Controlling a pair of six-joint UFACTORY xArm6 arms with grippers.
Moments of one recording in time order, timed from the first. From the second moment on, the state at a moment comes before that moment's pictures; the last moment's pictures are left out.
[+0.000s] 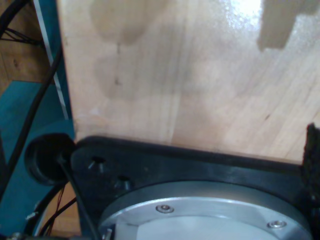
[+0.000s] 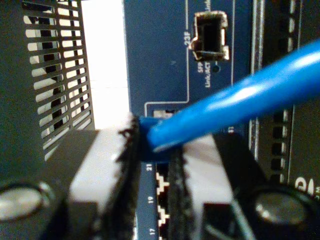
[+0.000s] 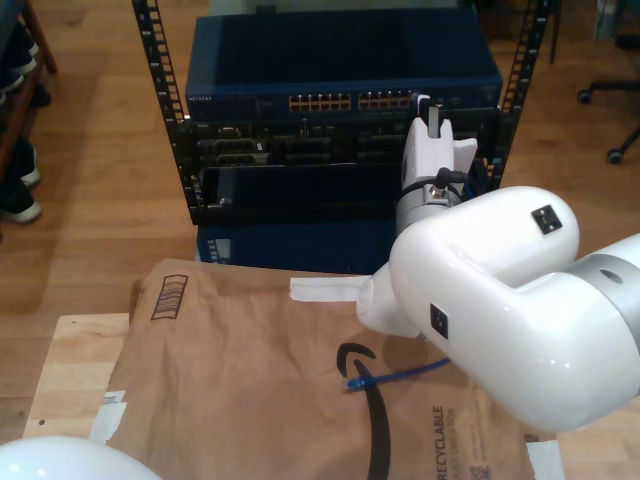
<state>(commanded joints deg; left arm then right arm) 97.3 -30.1 -5.2 5.9 59.7 -4.9 25.0 40.1 -66.8 32.8 -72.0 78.2</state>
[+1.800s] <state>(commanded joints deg) 97.3 -30.1 -5.2 5.9 59.7 -4.9 25.0 43.1 -70.6 32.7 -71.7 78.1</state>
